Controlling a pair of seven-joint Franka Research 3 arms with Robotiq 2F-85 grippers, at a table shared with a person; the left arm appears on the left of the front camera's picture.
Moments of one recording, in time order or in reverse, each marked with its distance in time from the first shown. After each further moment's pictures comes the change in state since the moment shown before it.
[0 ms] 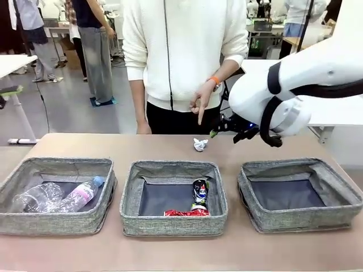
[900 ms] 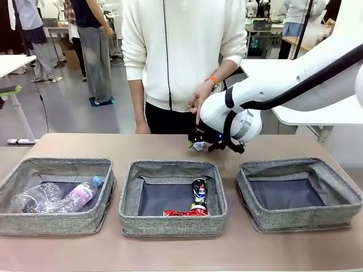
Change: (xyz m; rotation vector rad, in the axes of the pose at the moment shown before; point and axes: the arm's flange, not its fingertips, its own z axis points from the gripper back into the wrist) left arm 0.000 0.000 0.000 0.000 0.001 0.000; right arm 0.053 -0.003 -0.154 0.061 0.094 -0.030
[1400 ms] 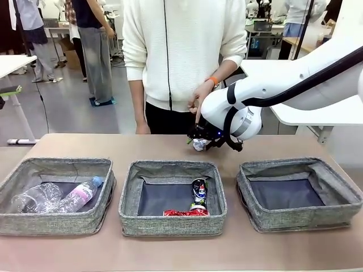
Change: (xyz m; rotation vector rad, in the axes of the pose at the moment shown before) left arm 0.000 0.000 0.000 0.000 0.000 0.000; right arm 0.009 0.002 0.005 0.043 -0.015 -0.028
